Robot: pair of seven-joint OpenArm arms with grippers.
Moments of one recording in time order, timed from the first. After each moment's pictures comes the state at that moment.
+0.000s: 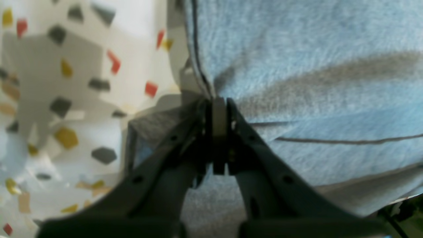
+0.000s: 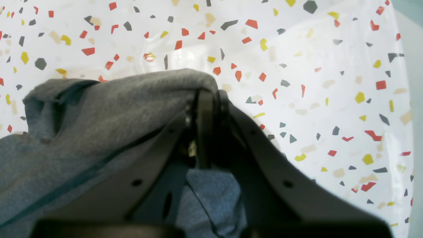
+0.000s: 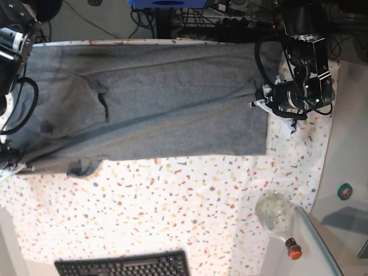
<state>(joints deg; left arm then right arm) 4.3 -9.6 -17.9 79.8 -24.1 -7.6 66.0 15.8 18.0 25.2 63.6 8.5 16.3 -46.4</state>
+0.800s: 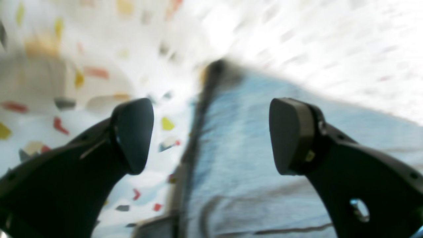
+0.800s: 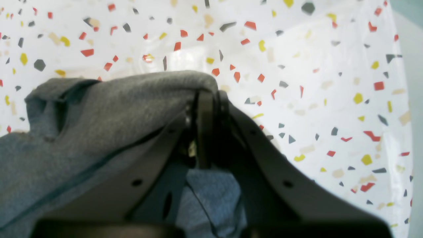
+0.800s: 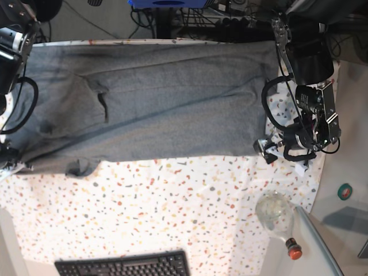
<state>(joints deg) -13.6 -11.3 -21.2 60.9 -23.2 -7.4 56.6 15.8 18.0 25.2 63.6 8.4 16.3 -46.2</state>
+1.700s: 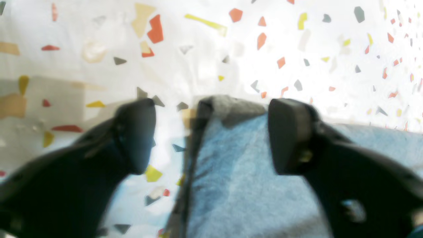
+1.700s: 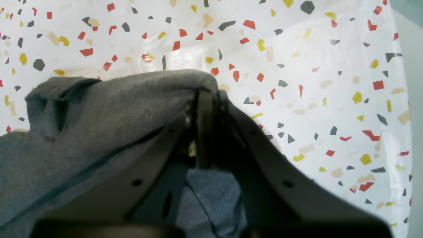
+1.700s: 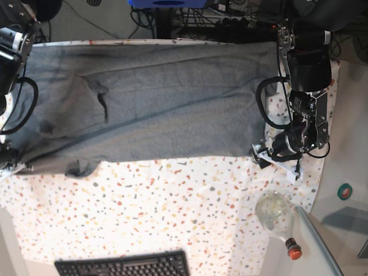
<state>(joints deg) -15.8 -12.8 -11.6 51.1 -23.7 -7.7 41.2 15.8 18.0 25.2 63.6 8.5 16.3 -46.2</state>
